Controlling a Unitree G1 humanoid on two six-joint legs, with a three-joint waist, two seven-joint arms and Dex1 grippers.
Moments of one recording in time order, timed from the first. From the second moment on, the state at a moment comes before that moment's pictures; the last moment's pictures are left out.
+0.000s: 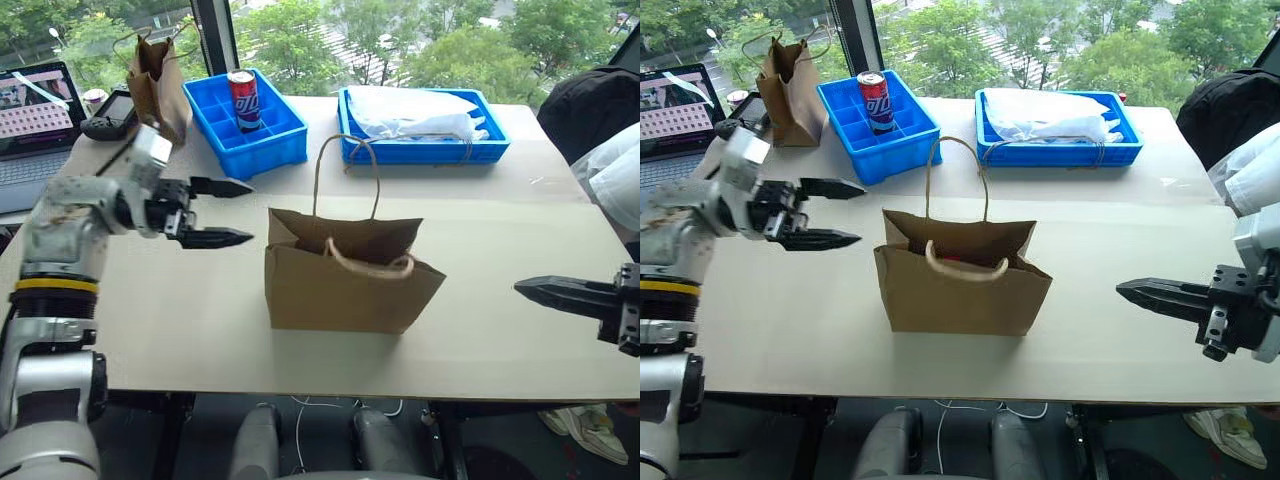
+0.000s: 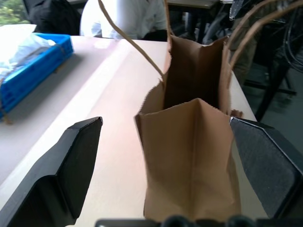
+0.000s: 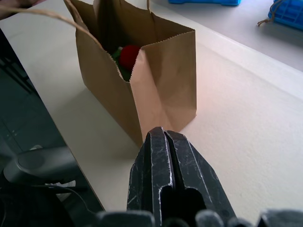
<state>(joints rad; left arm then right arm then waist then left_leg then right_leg) -0.73 0.86 0.10 0.32 -0.60 0.43 -1.50 0.20 -1.12 -0.86 -0.53 1.02 0.97 1.04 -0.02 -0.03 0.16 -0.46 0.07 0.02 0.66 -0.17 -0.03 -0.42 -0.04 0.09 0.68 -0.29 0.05</state>
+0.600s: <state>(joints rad) -0.14 0.75 0.32 -0.01 -0.51 0.44 -1.03 0.22 -0.85 -0.77 -0.62 0.91 0.87 0.83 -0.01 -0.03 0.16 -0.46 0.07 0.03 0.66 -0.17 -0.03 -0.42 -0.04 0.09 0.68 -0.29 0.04</state>
